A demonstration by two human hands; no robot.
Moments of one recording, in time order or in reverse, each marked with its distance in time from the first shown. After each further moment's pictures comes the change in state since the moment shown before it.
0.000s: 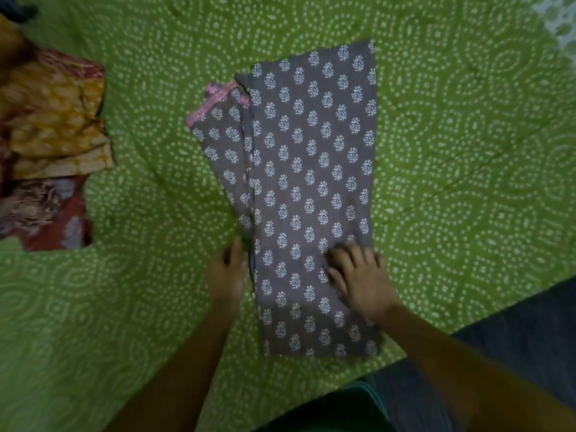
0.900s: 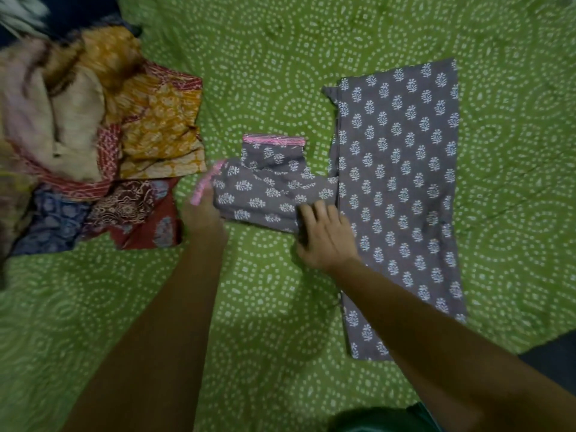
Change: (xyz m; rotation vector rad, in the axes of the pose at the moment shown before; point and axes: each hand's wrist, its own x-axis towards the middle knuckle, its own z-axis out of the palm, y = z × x) left_hand 0.164 0.024 -0.155 -0.671 0.308 -0.138; right_hand 0.135 -0.205 -0.021 -0.006 0.083 -0.024
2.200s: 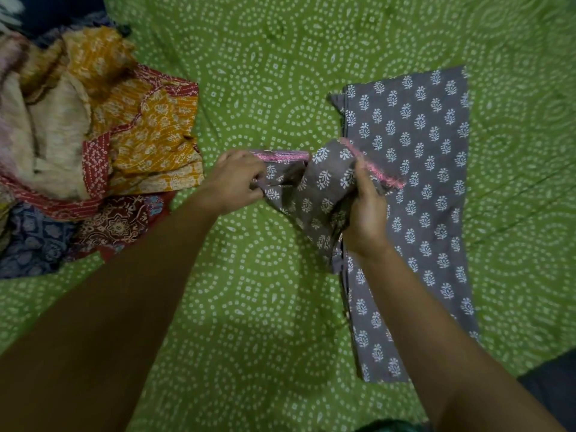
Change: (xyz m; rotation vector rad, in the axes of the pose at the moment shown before) left_hand 0.027 0.057 0.062 1.535 -0.885 1.008; right_hand 0.050 -0.008 -0.092 1.994 0.453 0.731
